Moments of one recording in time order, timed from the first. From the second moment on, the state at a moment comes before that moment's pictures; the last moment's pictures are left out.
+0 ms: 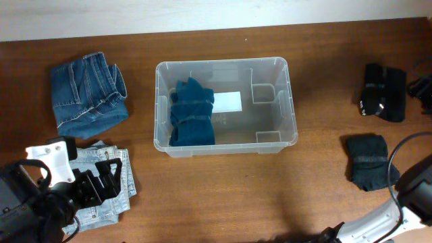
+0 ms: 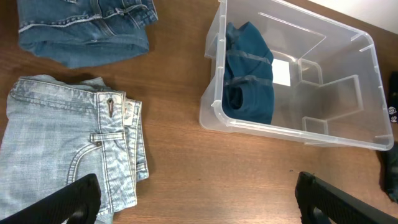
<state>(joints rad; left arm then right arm) 0.47 0.86 1.29 -1.37 0.50 0.11 -0.81 2.00 1.65 -0.70 -0.41 0.04</state>
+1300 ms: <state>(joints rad) 0.47 0.86 1.29 -1.37 0.50 0.11 -0.80 2.26 1.65 -0.60 -0.73 -0.22</state>
